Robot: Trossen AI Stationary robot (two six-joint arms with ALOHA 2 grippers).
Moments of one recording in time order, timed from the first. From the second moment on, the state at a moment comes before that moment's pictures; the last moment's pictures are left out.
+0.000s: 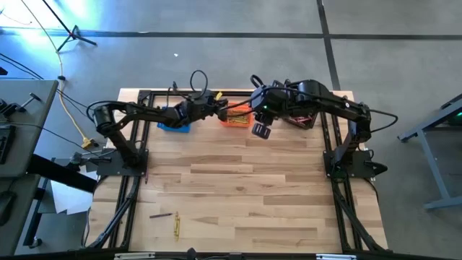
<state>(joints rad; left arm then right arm) 0.46 1.68 0.78 0.58 -0.19 -0.42 -0.06 1.79 2.24 -1.48 0.36 0.16</state>
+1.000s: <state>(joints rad) 0.29 1.65 0.86 0.66 0.84 -0.91 -0.09 1.79 2.24 -1.54 0.36 0.10</state>
